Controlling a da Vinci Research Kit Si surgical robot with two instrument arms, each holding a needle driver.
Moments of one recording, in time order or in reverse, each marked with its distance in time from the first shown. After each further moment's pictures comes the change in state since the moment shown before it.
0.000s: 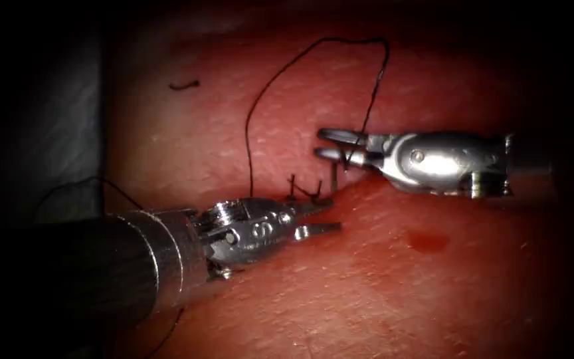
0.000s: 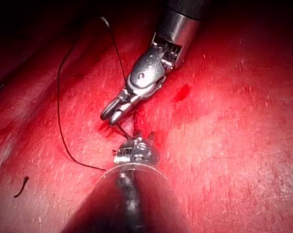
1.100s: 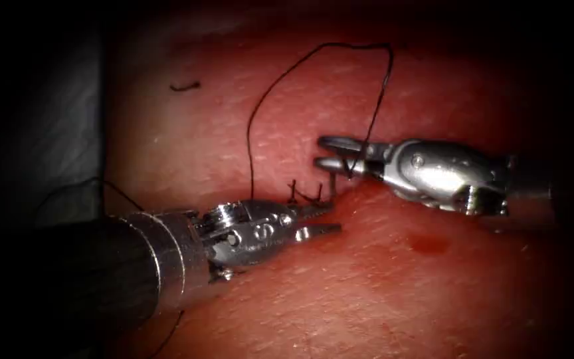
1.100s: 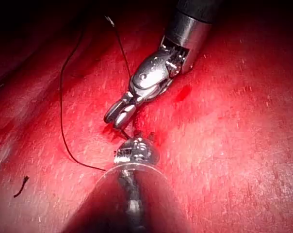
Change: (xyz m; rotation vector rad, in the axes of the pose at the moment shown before) right arm 0.000 -0.002 0.000 0.081 -0.041 0.149; left arm 0.000 0.000 0.000 -0.006 -0.009 0.008
